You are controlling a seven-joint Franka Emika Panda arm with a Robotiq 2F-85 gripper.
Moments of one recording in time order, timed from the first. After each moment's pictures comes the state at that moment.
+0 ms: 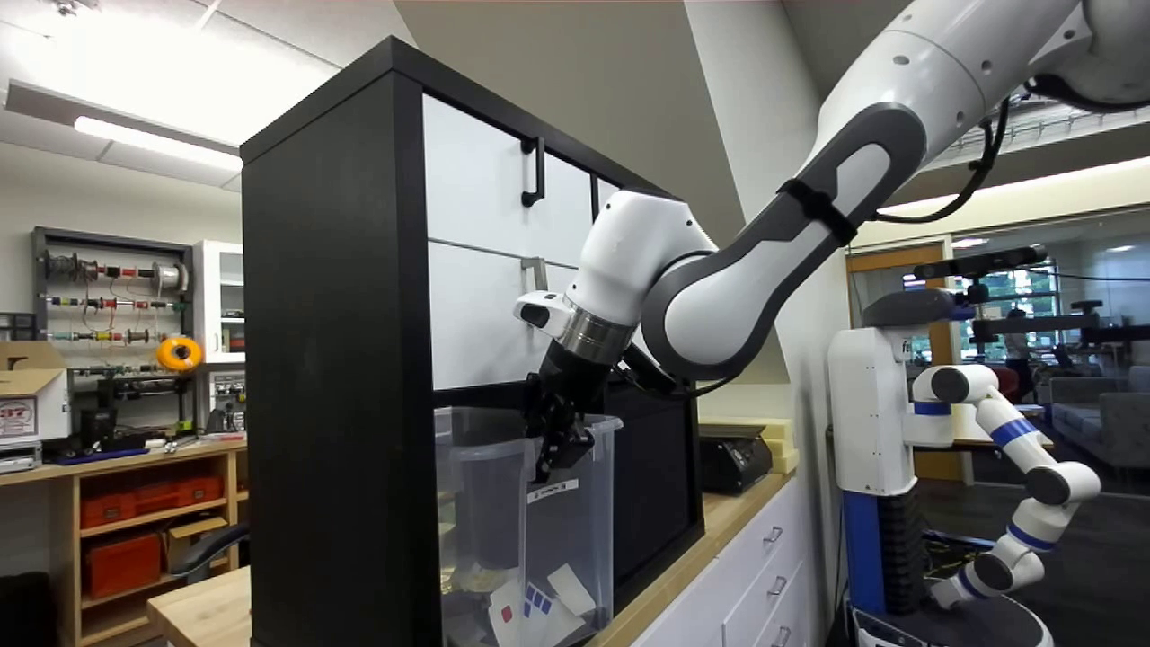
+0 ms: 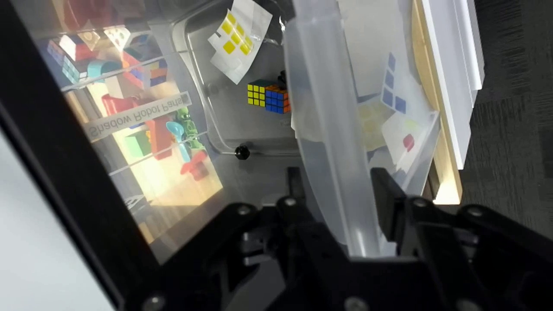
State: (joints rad) arm 0.04 0.40 0.05 -1.84 -0.43 2.83 -0.72
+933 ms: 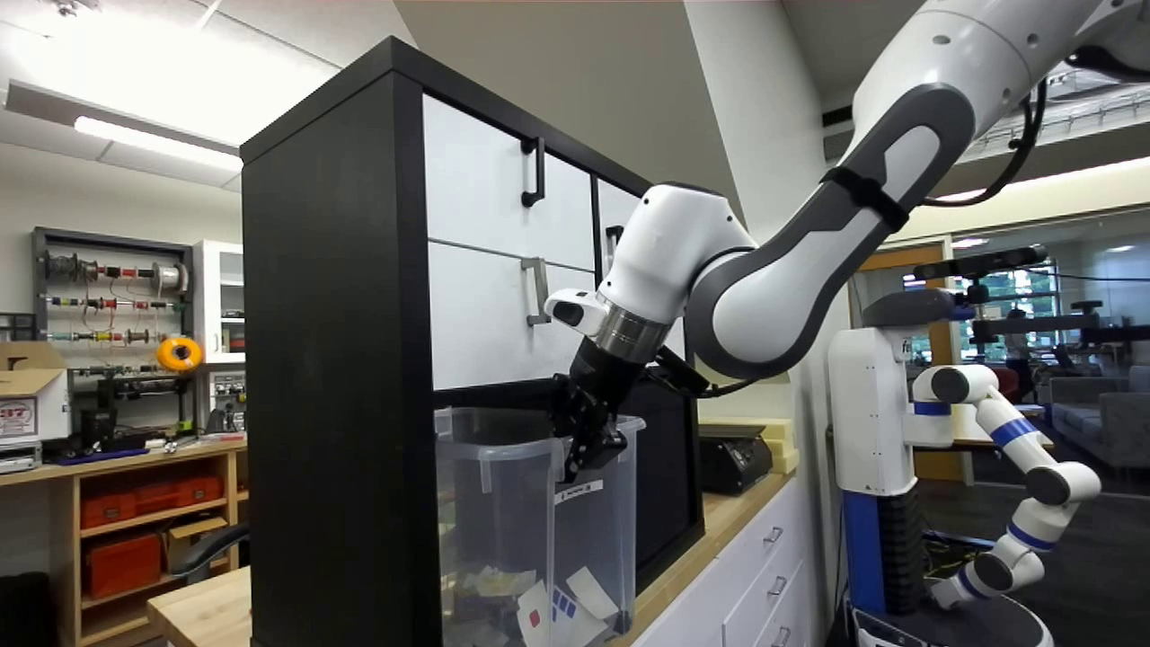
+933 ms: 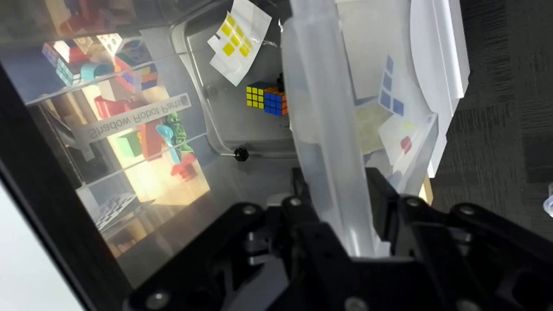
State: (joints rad) arm 0.03 0.30 0.04 -2.00 -0.43 2.89 -0.74
